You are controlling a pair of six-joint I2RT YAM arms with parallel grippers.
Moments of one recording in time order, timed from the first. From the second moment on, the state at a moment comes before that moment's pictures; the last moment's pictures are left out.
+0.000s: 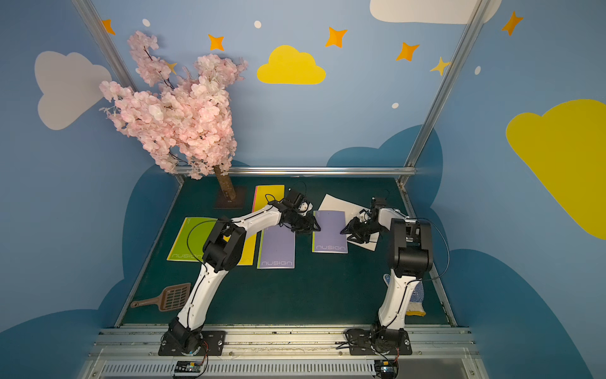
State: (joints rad) left arm -0.61 2.45 1.97 -0.54 0.53 -0.61; right arm -0.02 2.00 1.29 -0.70 -0.69 0.35
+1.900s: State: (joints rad) left arm -0.60 2.31 1.66 -0.04 0.85 -0.77; right arm 0.08 1.99 1.26 -0.64 -0.68 0.37
